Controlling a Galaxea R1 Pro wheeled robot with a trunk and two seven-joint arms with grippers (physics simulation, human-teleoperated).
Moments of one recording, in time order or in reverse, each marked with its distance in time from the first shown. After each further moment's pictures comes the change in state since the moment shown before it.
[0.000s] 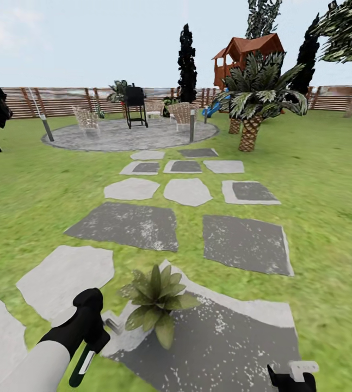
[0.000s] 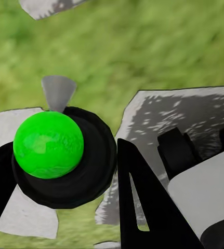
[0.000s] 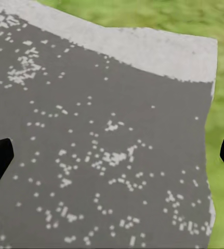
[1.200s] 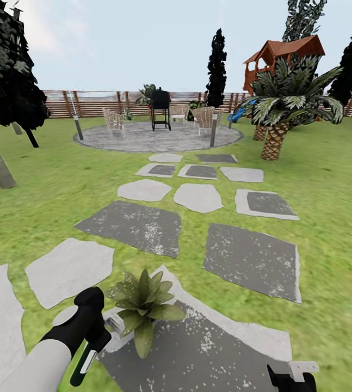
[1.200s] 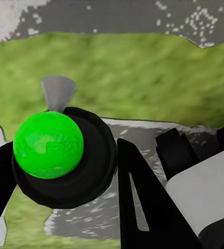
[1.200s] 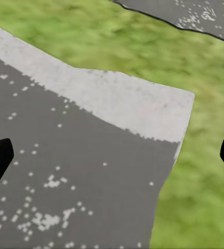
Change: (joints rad) left arm -0.006 -0.005 -0.005 0.002 -0.004 0.006 -0.009; right arm 0.000 0.000 0.000 0.000 0.002 0.000 -0.001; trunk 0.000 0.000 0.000
